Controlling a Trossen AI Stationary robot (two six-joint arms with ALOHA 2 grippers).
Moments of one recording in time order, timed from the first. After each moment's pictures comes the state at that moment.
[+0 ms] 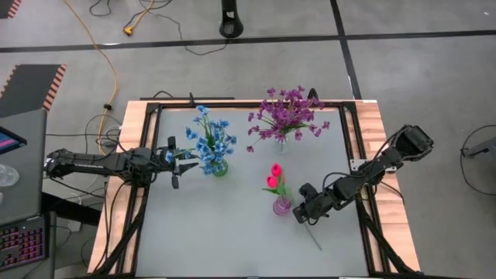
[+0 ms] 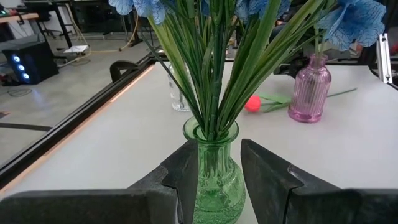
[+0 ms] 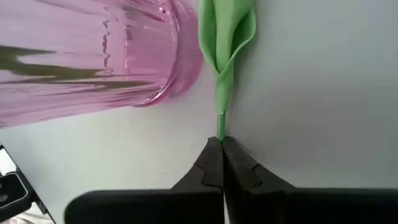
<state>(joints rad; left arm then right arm) -0.02 0.30 0.14 -0.02 -0.22 -0.01 0.55 1.48 0.52 -0.07 0.13 1.57</state>
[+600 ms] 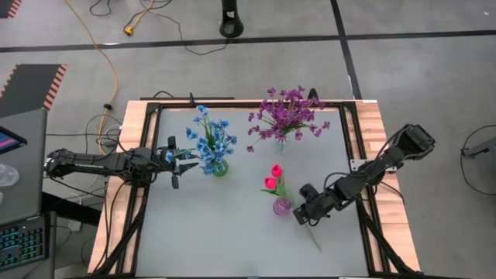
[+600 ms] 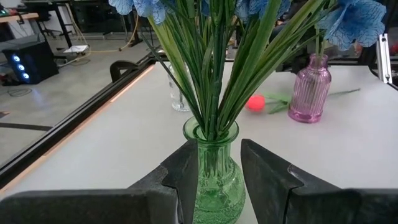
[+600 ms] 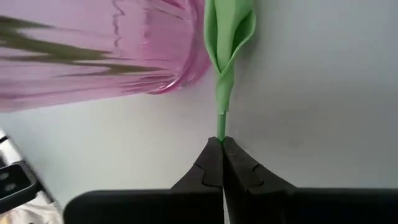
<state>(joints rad) -0.02 0.30 0.14 -0.02 -0.22 -0.02 0.55 1.44 0.55 -0.11 0.11 1.56</state>
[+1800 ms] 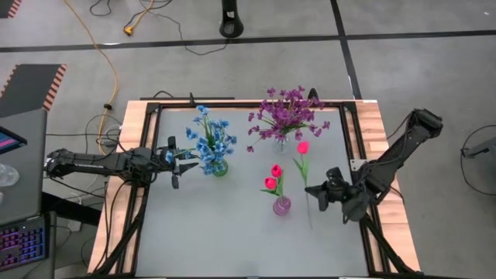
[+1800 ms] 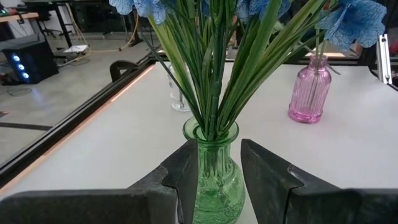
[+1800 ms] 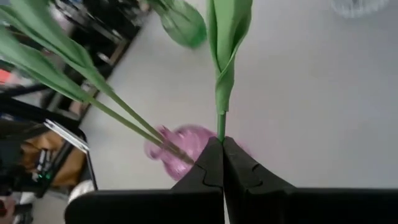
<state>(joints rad) -0.02 0.30 0.14 -0.02 -0.22 -0.02 0.80 0.98 0.56 -0.41 0.84 1.56</state>
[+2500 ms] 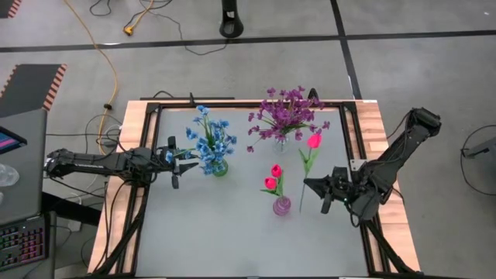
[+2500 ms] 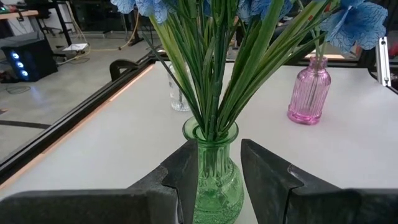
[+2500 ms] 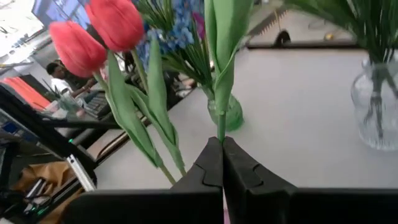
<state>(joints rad) -0.02 0.30 0.14 -0.02 -0.22 -0.03 0.85 0.97 0.56 -0.06 1.18 1.03</state>
